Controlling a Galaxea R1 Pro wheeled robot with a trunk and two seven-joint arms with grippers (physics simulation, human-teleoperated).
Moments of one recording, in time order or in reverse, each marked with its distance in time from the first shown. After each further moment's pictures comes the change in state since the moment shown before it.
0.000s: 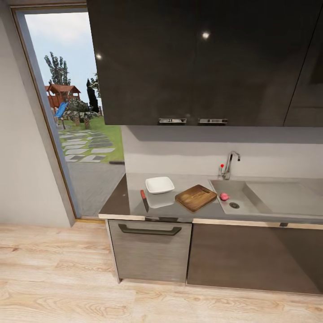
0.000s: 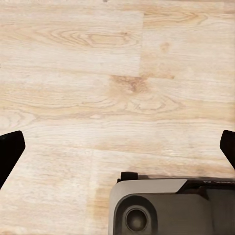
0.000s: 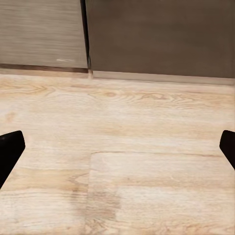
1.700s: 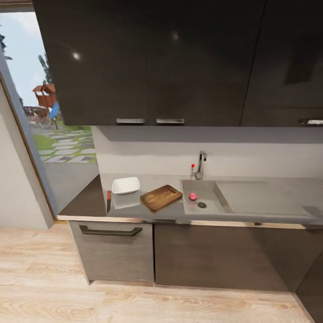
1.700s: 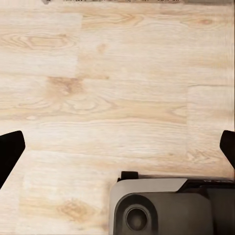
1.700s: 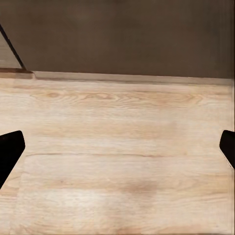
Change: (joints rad) left arm 0.000 0.000 0.001 0.002 -0.001 0.002 0.001; right arm 0.000 0.001 -0.001 -0.001 -0.001 0.001 0.000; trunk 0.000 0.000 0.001
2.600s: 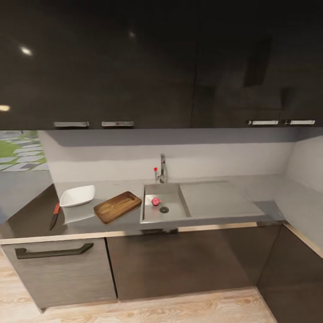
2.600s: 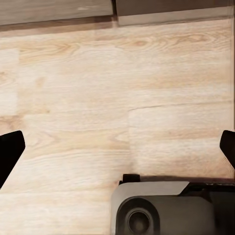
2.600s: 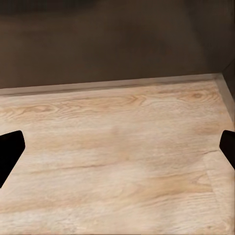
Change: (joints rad) left arm 0.000 0.004 0.001 0.000 0.000 -0.001 0.000; right arm 0.000 0.001 0.000 0.002 0.000 0.001 0.000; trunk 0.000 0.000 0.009
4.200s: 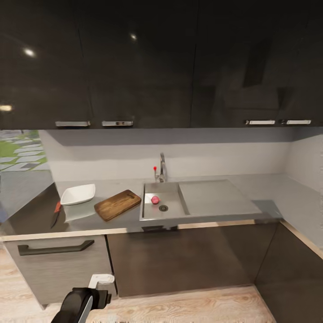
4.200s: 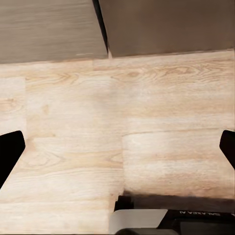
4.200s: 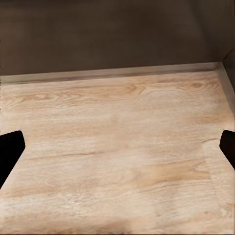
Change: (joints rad) left arm -0.202 -0.023 -0.006 -0.846 0.003 1.187 0.023; right arm 0.000 0.000 0.004 0.026 -0.001 0.002 0.002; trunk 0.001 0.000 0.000
